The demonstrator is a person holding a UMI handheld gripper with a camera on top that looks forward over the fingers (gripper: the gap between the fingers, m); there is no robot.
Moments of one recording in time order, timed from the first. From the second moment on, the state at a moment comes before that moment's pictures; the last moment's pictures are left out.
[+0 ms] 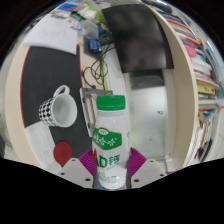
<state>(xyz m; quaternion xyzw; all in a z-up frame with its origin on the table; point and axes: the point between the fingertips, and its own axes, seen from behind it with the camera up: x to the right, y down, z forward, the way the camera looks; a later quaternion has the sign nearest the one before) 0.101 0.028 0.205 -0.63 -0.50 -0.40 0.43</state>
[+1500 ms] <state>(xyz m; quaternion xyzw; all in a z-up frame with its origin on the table) 0.113 -0.043 0.075 -0.84 -0.01 0.03 0.54</state>
